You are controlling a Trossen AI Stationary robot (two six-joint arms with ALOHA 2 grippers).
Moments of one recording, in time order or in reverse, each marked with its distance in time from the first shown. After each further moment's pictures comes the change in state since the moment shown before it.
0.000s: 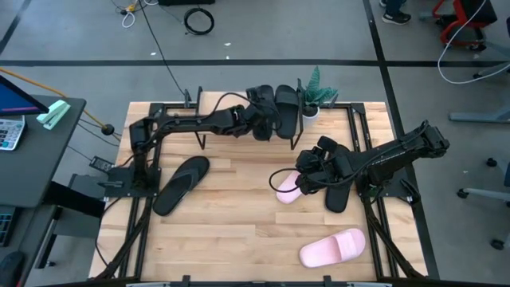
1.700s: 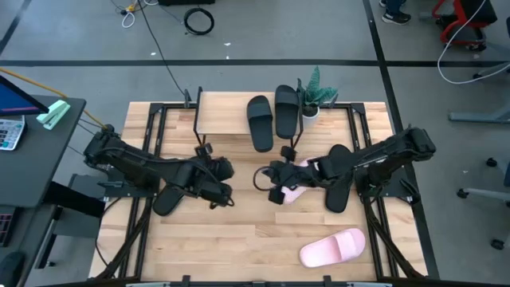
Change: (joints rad) left arm -0.599 -0.385 -0.175 -0.937 -0.162 -1.082; right arm -0.069 0.153 0.000 0.814 -0.371 -0.348
